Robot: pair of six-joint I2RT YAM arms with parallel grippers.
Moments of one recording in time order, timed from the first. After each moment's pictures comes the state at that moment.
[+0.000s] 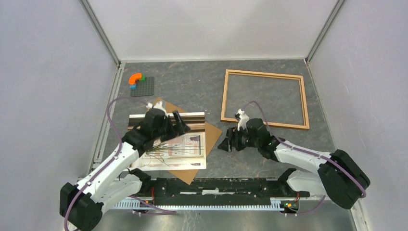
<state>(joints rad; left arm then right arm) -0.50 0.91 0.72 -0.41 0.05 -0.78 0.63 1.18 0.42 0.13 -0.36 0.54</state>
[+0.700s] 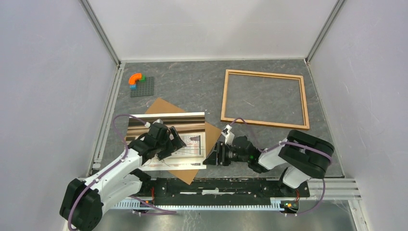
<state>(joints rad) -0.50 0.90 0.40 -0.49 0.01 -0.93 0.99 1.56 0.26 0.85 -0.32 1.03</state>
